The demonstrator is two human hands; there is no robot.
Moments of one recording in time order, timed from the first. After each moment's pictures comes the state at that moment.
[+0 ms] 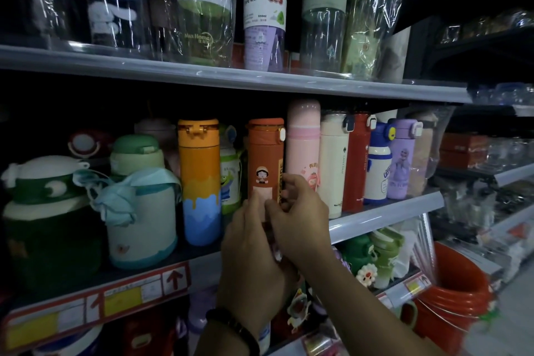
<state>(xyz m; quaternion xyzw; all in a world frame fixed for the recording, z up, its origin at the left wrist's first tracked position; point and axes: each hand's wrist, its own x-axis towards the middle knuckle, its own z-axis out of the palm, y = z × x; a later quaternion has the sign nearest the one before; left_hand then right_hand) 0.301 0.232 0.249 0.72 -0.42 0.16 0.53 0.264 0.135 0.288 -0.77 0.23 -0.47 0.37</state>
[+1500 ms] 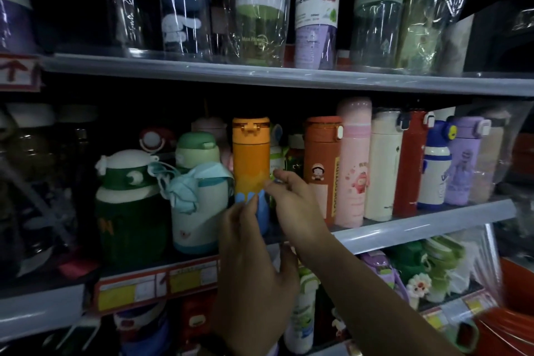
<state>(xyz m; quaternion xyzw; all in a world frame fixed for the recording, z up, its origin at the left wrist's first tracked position) 0.308 0.298 0.251 0.76 -0.34 0.22 0.50 0.312 0.188 0.308 -0.69 0.12 -0.32 0.64</state>
